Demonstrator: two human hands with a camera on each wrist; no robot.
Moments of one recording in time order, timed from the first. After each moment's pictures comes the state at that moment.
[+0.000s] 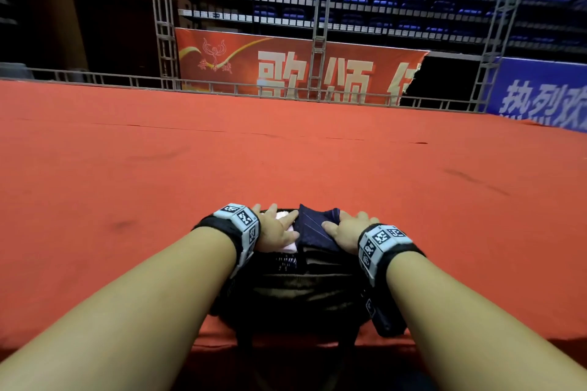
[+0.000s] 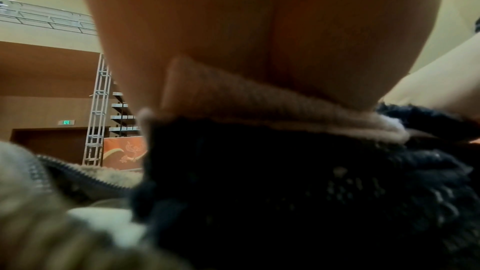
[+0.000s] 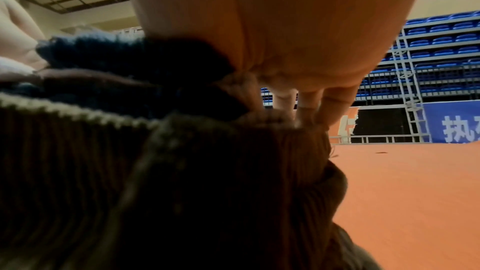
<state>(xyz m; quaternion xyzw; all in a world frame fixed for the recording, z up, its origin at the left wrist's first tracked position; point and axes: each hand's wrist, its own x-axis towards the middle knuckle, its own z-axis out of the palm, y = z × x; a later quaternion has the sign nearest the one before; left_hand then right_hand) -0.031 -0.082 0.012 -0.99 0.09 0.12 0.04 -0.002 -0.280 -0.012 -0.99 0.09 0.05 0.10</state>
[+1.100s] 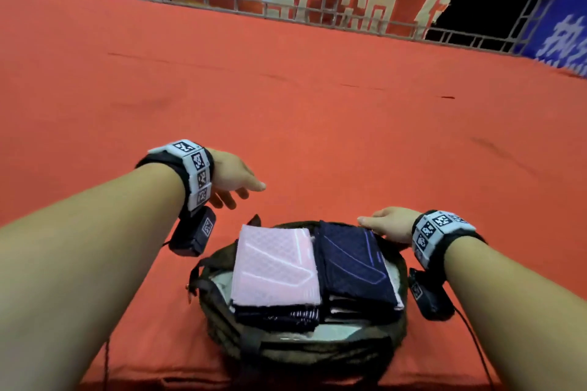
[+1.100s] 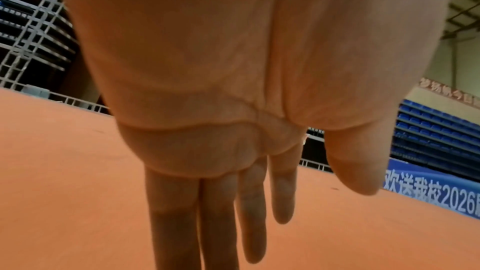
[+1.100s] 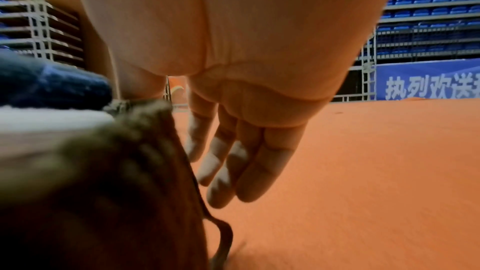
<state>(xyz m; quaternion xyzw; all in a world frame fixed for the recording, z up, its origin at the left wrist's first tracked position) 0.116 0.024 0.073 -0.90 -0.04 0.27 -0.34 0.110 -0.331 0.007 -0.94 0.07 0.24 0.22</state>
